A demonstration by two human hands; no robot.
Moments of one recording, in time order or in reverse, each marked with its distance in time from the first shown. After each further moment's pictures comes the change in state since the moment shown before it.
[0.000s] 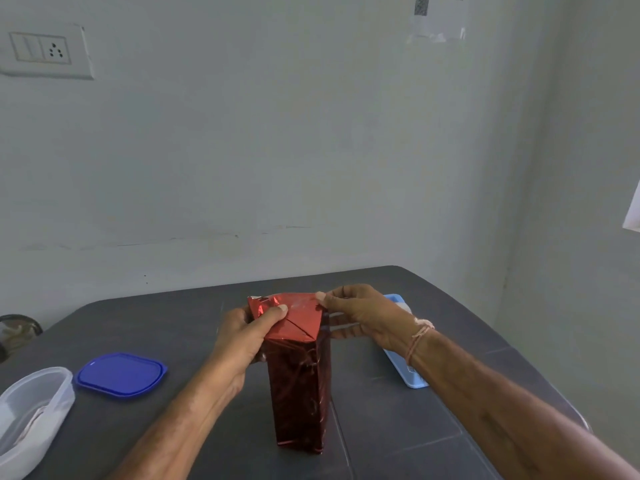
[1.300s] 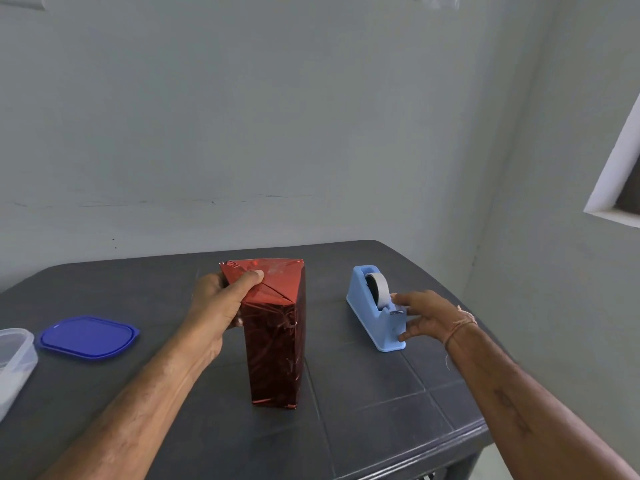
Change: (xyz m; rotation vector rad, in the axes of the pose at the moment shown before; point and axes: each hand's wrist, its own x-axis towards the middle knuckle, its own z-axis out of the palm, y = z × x) left_hand -0.003 -0.007 0.004 -0.063 0.025 0.057; right_hand -0.016 0.083 -0.142 0.017 0.476 0.408
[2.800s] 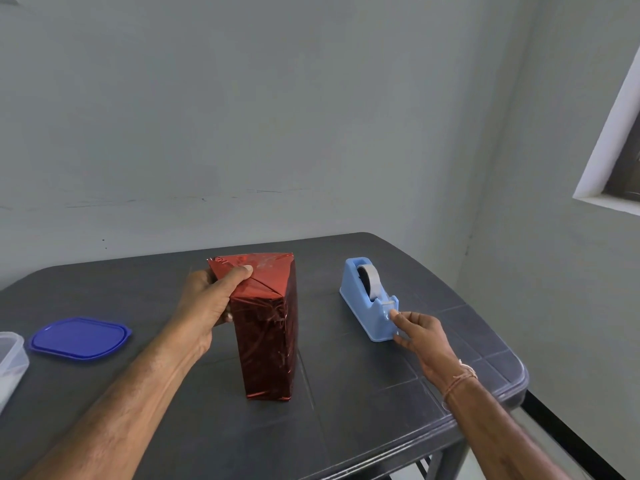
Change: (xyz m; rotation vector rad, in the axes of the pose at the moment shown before) left_hand 0.002 -0.002 -0.001 -0.004 -0.005 -0.020; right_hand -0.034 0.077 0.015 0.217 0.131 -0.322
